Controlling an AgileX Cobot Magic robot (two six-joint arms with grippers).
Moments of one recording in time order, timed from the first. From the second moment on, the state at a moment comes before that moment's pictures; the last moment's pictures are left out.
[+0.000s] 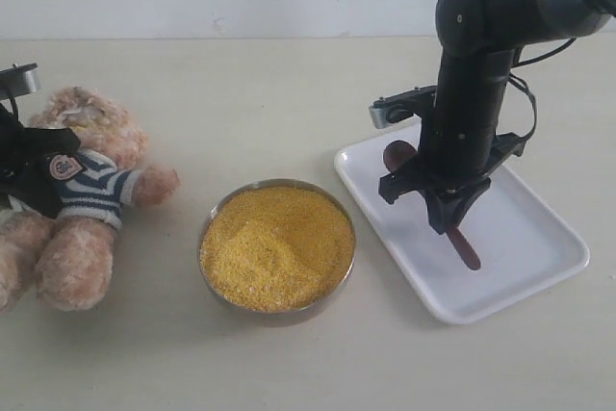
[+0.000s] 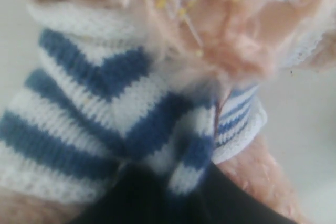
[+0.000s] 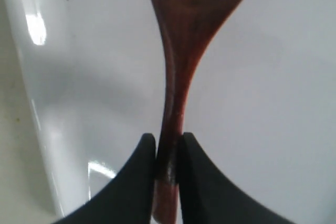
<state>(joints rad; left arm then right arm) 0.09 1.83 -1.09 -0.31 0.98 0.26 0.40 2.06 -1.36 0.07 1.08 -0.13</state>
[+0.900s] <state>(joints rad) 0.09 1.84 -1.09 -0.31 0.99 0.25 0.40 2.10 -1.36 0.08 1.08 -0.13</state>
